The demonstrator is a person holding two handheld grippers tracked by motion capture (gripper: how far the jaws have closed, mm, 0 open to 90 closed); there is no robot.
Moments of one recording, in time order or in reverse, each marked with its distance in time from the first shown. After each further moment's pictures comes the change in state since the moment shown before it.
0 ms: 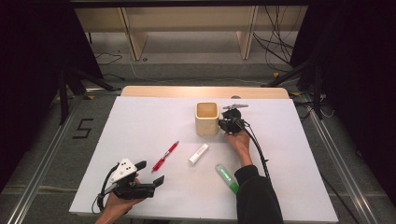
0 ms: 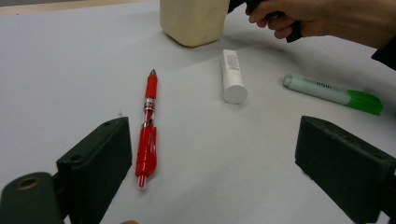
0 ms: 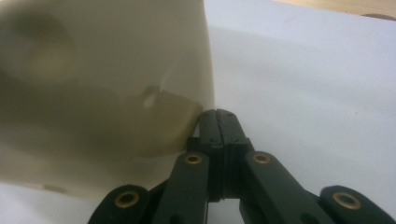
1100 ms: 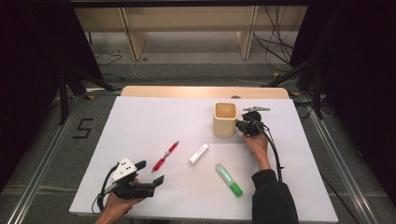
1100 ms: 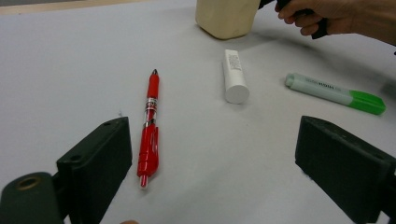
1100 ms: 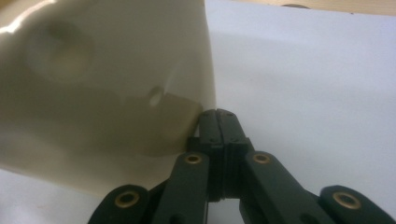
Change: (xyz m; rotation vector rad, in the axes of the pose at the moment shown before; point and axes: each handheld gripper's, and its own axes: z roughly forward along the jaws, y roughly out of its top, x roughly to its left) left arm 0.001 0.000 0.001 0.004 0.006 0.001; right arm -0.050 -0.020 -0.031 -0.037 -0.037 0.047
